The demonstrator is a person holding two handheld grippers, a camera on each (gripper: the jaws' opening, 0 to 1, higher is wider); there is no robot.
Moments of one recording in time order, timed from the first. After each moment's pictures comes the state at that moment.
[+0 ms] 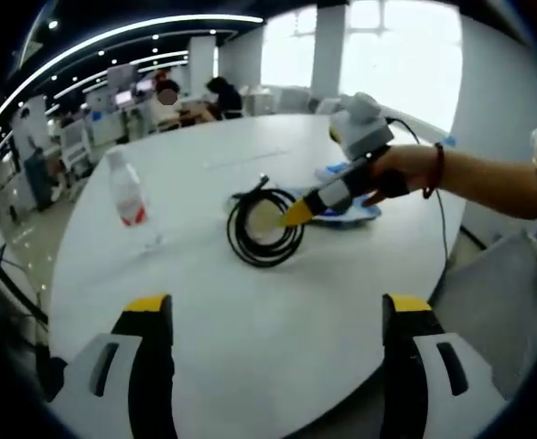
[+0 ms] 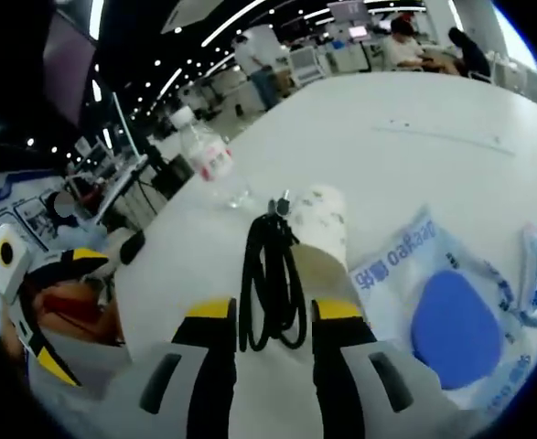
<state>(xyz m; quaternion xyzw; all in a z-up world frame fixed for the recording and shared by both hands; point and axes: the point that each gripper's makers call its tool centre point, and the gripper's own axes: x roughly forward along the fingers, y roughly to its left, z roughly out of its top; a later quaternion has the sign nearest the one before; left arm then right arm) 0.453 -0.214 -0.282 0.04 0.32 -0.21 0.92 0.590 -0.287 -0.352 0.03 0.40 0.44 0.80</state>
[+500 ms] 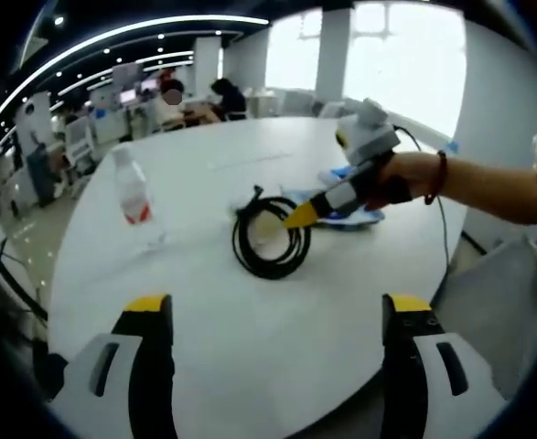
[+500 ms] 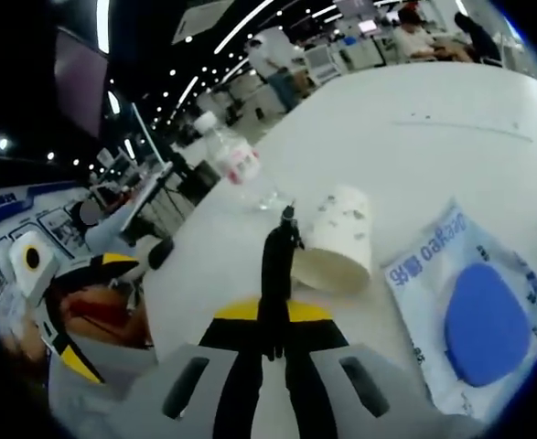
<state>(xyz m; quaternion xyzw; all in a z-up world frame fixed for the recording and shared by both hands) 0.454 -0.208 -0.279 0.03 0.31 -0.21 0.93 0.570 -0.271 -0.339 0.07 0.40 0.49 0.77</state>
